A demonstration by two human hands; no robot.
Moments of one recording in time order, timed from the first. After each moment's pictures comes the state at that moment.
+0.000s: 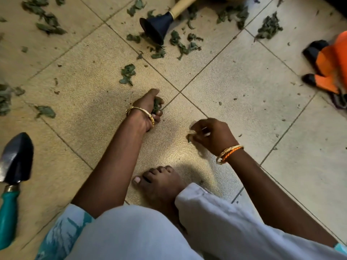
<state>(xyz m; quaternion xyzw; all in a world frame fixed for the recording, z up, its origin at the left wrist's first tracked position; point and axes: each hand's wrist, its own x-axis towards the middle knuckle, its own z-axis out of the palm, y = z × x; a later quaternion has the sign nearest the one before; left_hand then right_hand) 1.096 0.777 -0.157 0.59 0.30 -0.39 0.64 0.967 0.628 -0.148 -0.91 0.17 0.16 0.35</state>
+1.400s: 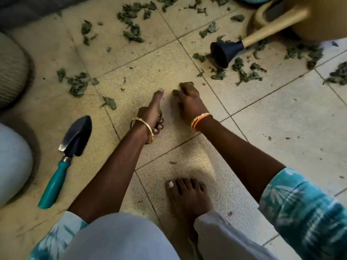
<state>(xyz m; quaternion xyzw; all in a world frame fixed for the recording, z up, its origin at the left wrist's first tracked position) 1.108 0.878 -0.152 0.69 0.33 -0.24 0.59 1.137 0.742 -0.211 -0.96 -0.11 0.04 0.26</state>
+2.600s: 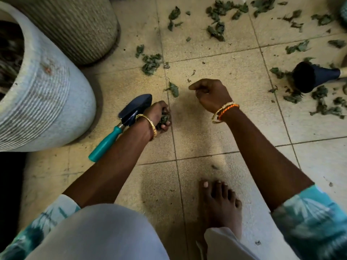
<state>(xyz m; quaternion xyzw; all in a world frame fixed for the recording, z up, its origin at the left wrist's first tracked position) 1.068 0.995 -0.149 0.51 0.49 -0.17 0.69 1.155 0.850 -0.159 -0.87 -0.13 0.17 0.45</state>
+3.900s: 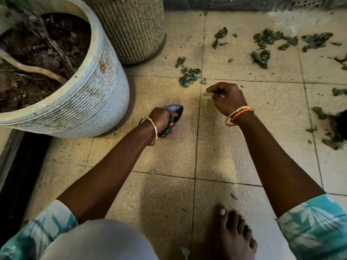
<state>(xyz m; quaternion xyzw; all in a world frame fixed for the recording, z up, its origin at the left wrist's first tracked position) 1.058 1.060 -0.149 0.66 0.44 -0.11 0.60 1.193 0.915 -0.164 -0.87 -0.20 0.17 0.42</state>
